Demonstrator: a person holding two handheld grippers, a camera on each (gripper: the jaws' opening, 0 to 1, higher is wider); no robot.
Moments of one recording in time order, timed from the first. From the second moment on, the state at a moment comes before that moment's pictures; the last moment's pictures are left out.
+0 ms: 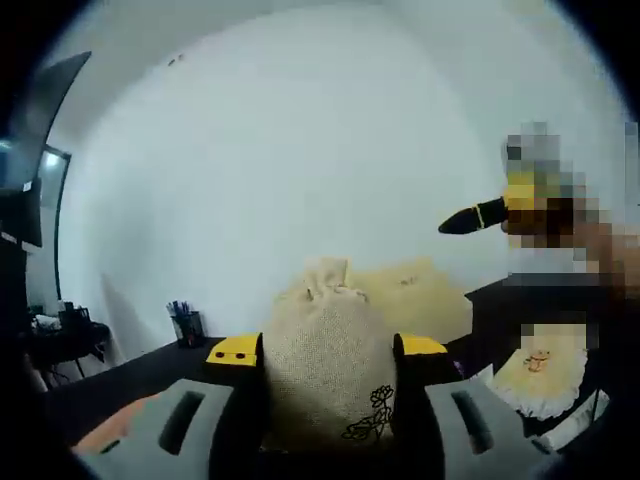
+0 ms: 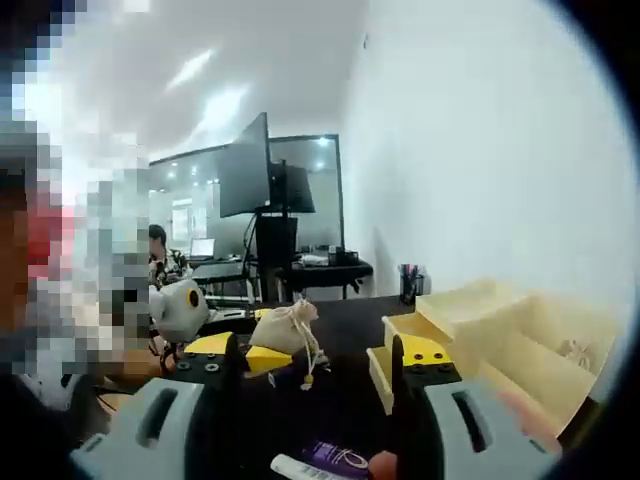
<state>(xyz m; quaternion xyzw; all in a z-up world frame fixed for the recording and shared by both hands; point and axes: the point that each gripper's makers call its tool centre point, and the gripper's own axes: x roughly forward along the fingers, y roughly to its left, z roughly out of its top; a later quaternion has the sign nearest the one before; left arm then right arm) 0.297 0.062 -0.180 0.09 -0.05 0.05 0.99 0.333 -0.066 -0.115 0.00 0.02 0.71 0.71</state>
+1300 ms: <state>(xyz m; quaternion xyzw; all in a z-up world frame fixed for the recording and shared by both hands) 0.286 0.037 -0.156 0.14 -0.17 0.08 0.97 0.311 -0.051 -0.091 0.07 0.00 0.70 0.71</state>
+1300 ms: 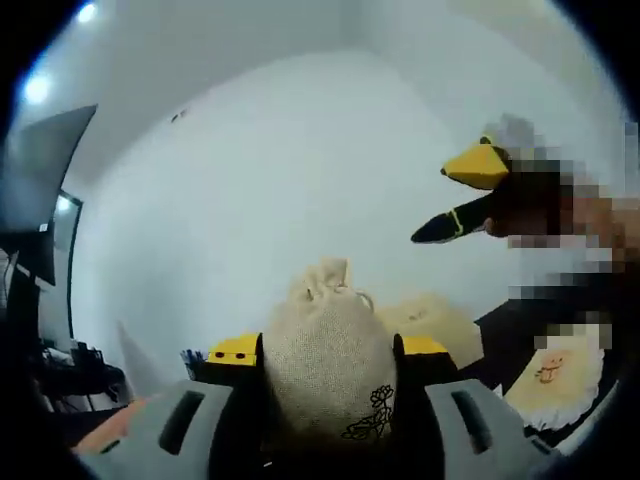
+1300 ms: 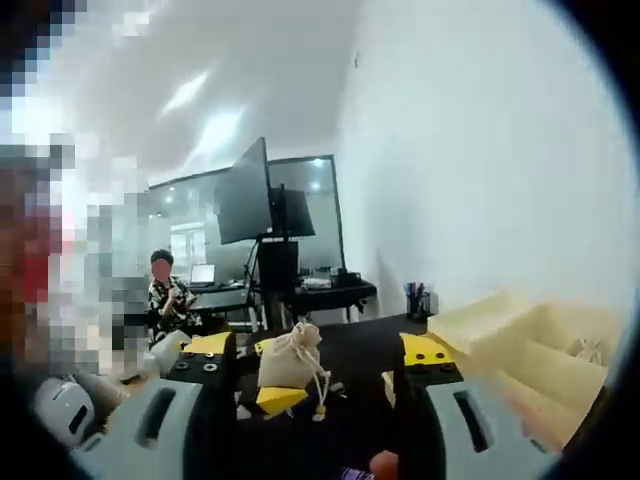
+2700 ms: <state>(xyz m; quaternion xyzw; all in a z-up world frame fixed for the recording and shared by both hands) 0.267 0.000 -0.143 0.26 -0.23 0.07 0.94 0.261 0.006 -0.137 0.08 0.06 0.74 0.67</state>
